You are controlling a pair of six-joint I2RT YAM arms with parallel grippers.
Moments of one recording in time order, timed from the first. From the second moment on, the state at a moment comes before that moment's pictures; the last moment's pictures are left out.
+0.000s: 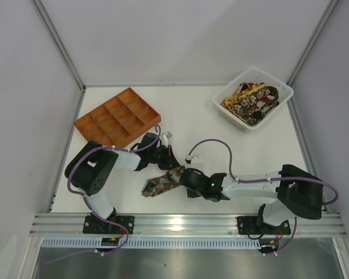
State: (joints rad) left arm -0.55 1.74 0.66 0.30 0.58 -0.68; right arm 1.20 1.46 0.73 -0.28 0.33 0.91
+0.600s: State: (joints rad) left arm -0.57 1.74 0.66 0.30 0.58 -0.68; right arm 1.27 1.62 0.72 0.01 0.53 0.99
